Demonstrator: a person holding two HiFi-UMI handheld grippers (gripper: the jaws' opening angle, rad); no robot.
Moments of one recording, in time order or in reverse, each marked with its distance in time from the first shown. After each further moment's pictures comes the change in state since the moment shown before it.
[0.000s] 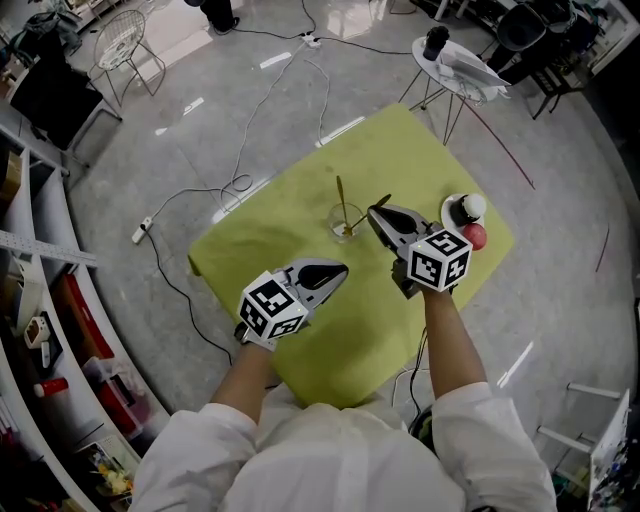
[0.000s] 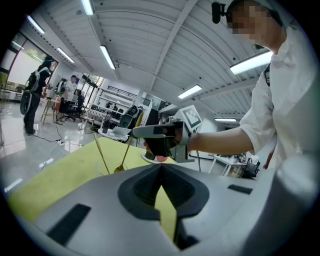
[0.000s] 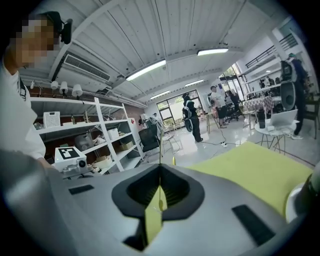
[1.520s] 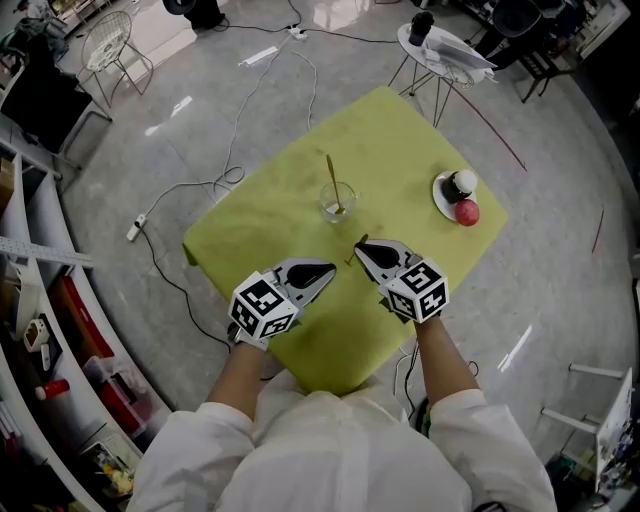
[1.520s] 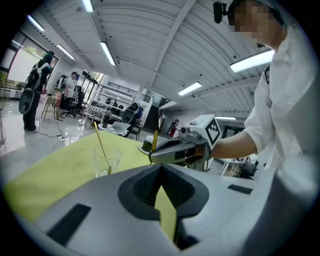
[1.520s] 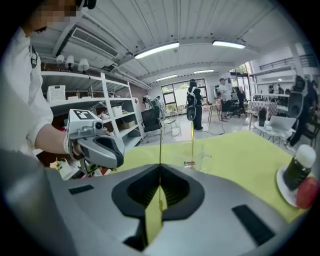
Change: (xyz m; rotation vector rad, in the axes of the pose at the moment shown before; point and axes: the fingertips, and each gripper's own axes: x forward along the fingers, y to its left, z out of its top) left arm -0.019 -0.022 -0.028 -0.016 0.041 -0.003; right arm -0.034 0.060 -0.098 -0.124 0.201 -0.037
